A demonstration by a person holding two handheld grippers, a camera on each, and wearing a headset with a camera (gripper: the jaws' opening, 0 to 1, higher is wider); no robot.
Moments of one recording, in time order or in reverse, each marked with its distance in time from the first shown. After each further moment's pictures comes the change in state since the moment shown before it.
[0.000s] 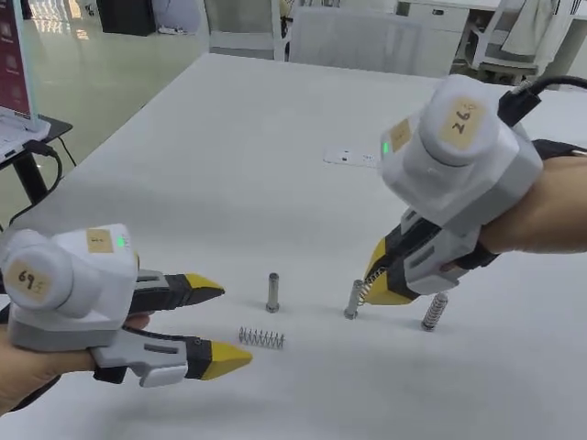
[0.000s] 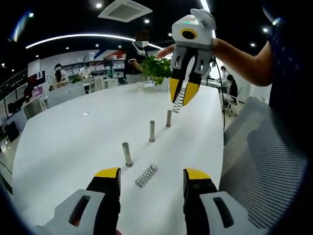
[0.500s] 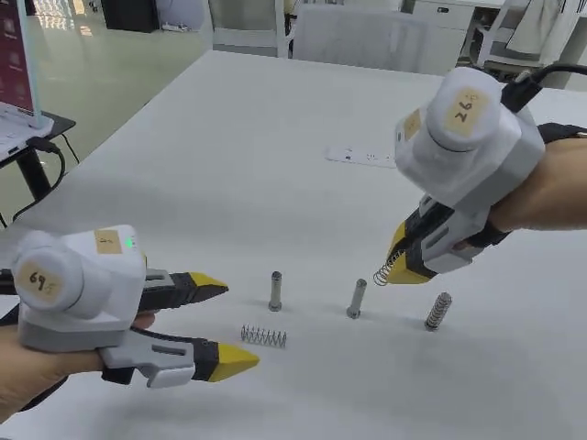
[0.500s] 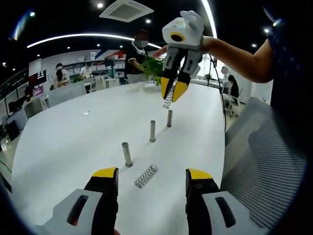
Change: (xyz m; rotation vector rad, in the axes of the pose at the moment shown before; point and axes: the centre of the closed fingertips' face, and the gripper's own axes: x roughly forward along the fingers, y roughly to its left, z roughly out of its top) left arm 0.004 0.001 -0.001 -0.007 -0.001 0.008; right arm 0.005 -0.031 -0.018 0.007 0.080 -0.045
